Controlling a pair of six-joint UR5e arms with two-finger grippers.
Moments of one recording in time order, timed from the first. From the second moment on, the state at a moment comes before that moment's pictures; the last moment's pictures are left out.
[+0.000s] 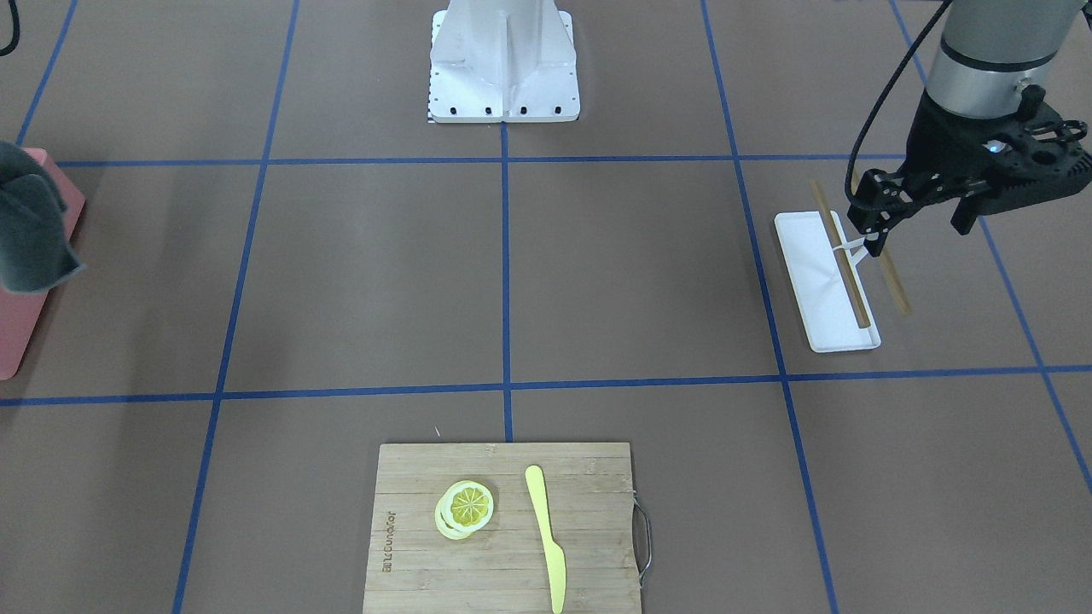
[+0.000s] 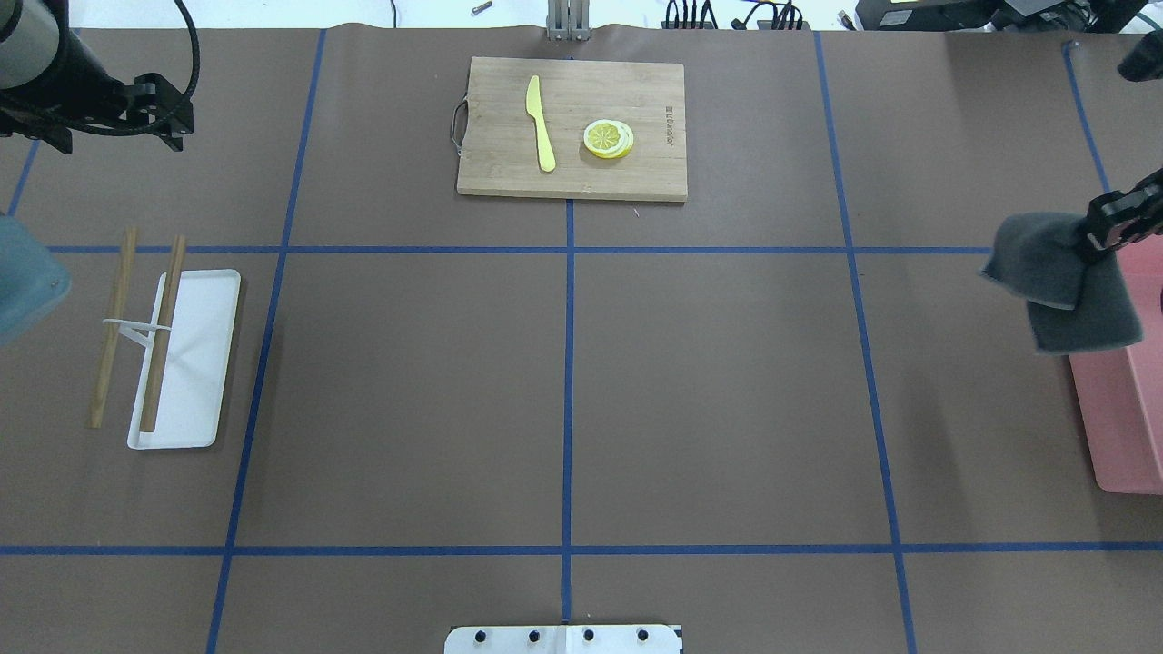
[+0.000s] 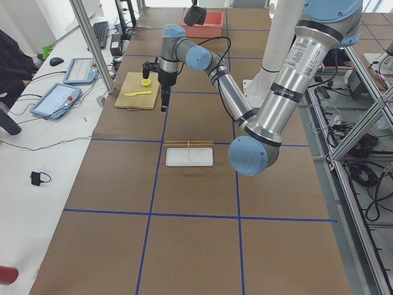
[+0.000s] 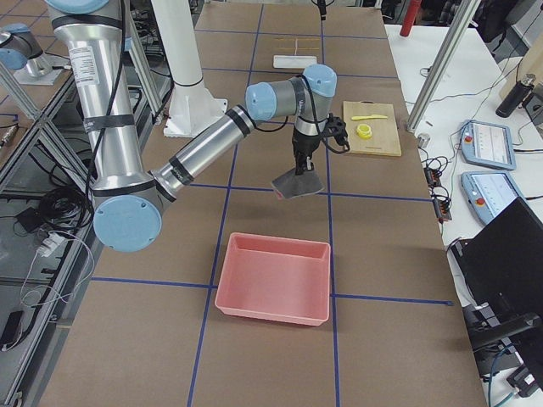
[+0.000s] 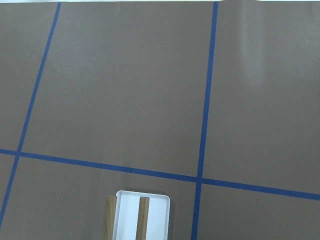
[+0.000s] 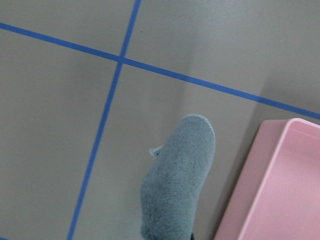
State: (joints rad) left arm -1.06 -1.98 -2.06 -1.17 -1.91 -0.81; right arm 1.32 -1.42 2.10 -2.10 2.30 -0.01
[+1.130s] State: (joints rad) left arm -1.57 -1.59 -1.79 -1.35 -2.16 0.14; right arm 1.46 -1.59 1.82 -1.85 2.23 -0.27
